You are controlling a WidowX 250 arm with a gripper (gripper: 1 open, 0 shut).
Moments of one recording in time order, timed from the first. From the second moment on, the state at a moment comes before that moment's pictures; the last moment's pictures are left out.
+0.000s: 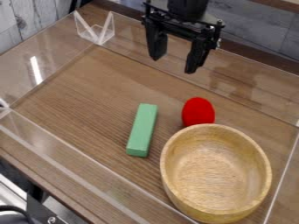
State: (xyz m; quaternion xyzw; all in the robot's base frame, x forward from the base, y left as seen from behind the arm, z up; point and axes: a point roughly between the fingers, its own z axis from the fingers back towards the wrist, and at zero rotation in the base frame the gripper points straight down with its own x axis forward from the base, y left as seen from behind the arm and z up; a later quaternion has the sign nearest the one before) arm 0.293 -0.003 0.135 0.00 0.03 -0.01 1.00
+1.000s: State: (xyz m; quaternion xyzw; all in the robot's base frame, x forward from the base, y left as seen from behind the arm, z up) arm 0.308 -0.022 0.073 -0.01 0.05 0.02 1.00
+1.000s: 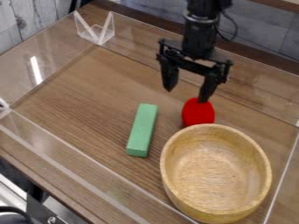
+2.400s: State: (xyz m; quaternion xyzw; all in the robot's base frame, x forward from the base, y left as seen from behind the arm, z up) arm 0.304 -0.032 0.029 -0.01 0.04 0.00 1.00
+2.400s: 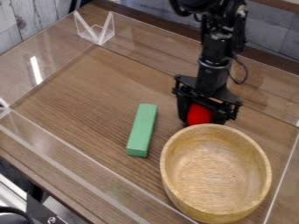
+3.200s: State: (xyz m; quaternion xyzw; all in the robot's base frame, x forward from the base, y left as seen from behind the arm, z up) arm 0.320 -0.050 0.041 -0.02 0.02 0.00 1.00
